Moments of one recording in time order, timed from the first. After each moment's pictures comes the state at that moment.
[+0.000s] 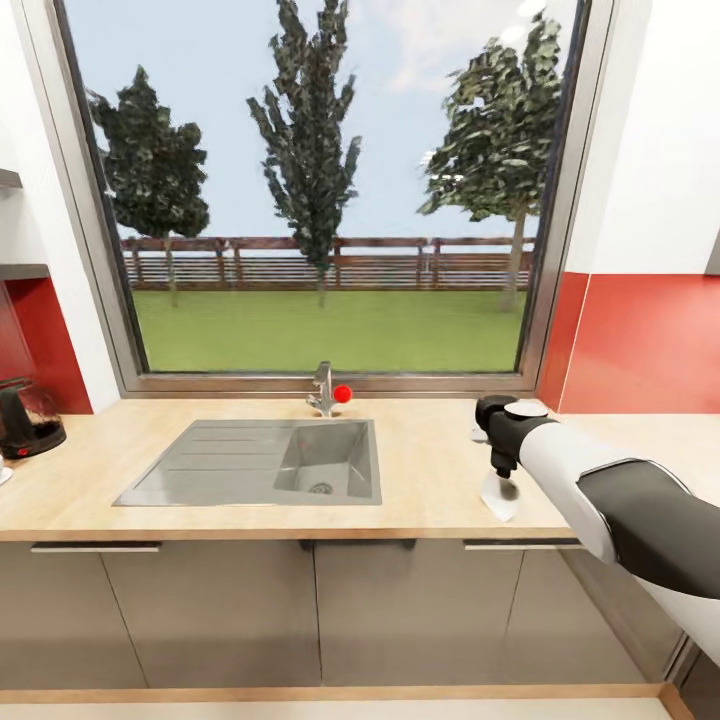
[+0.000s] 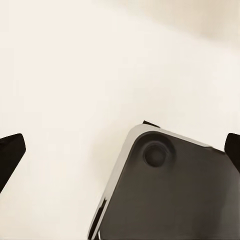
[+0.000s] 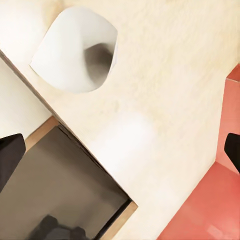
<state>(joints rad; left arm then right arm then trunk) 0.19 0.03 -0.06 -0.21 0.42 -0.48 0.08 -1.36 -0.01 0.34 -0.04 1.28 0.54 0.74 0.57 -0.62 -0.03</state>
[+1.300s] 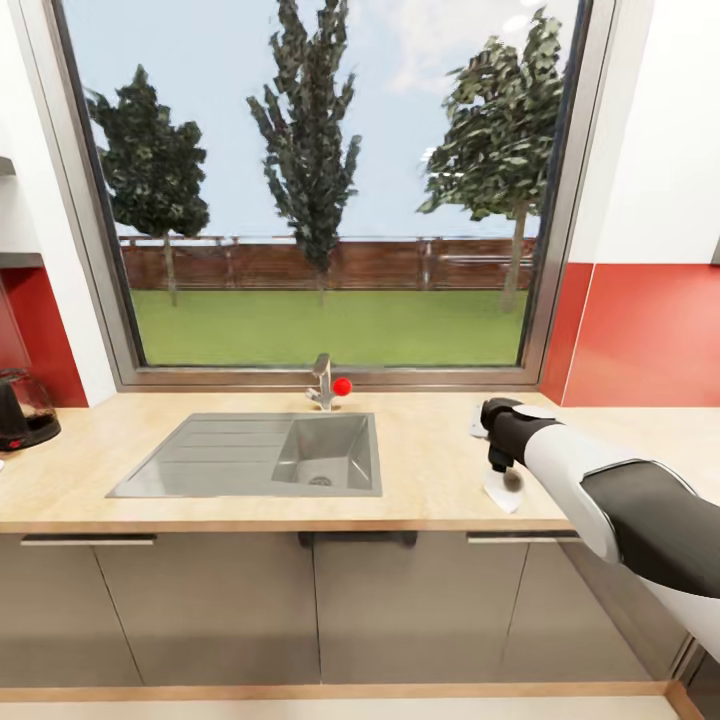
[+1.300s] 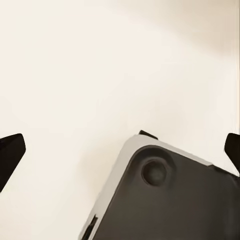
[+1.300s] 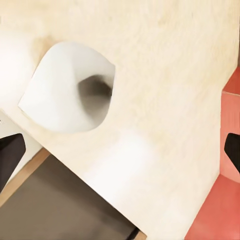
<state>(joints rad) 0.19 0.07 -0.06 -0.20 0.54 -0.48 -0.02 -1.36 -0.02 0.34 -0.02 1.15 0.50 0.60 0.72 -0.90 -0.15</state>
